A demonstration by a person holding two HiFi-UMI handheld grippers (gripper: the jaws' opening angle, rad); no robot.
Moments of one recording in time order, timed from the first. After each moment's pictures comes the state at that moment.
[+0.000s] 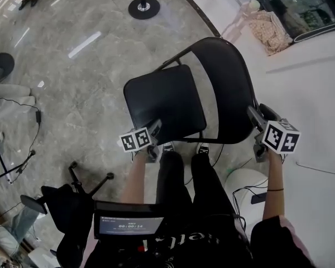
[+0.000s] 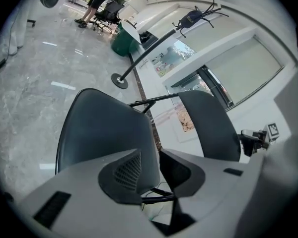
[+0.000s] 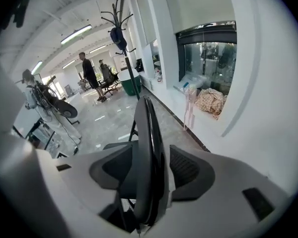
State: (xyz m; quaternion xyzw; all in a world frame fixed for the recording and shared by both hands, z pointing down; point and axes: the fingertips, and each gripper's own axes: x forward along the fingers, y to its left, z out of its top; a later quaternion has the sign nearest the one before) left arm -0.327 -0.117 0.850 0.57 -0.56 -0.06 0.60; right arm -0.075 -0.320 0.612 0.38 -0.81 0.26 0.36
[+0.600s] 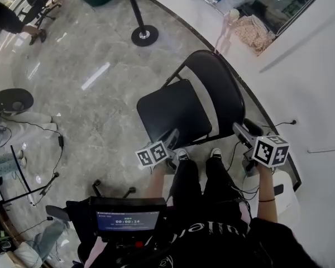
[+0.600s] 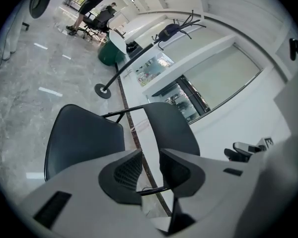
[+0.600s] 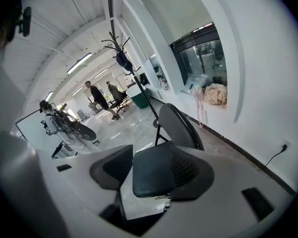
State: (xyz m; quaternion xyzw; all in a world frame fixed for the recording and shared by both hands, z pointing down) left arm -0.281 -0.109 0.692 0.62 -0.55 -0.11 0.54; right arm -0.083 -0.204 0.526 0.35 -0.84 0.34 0.24
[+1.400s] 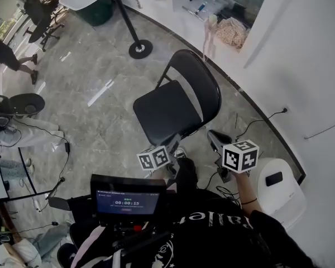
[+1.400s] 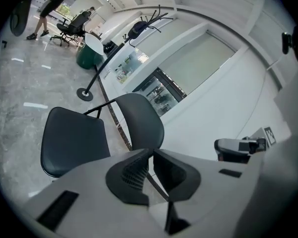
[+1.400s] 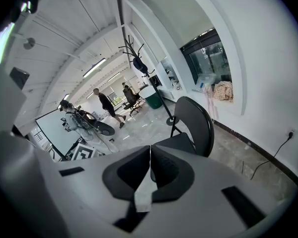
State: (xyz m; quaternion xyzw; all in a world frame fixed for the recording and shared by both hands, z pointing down) left arm -0.157 -0.029 0.591 0.70 -0.54 -0.05 0.47; right arm -0.044 -0.055 0.492 0.29 -0.87 0.34 0.21
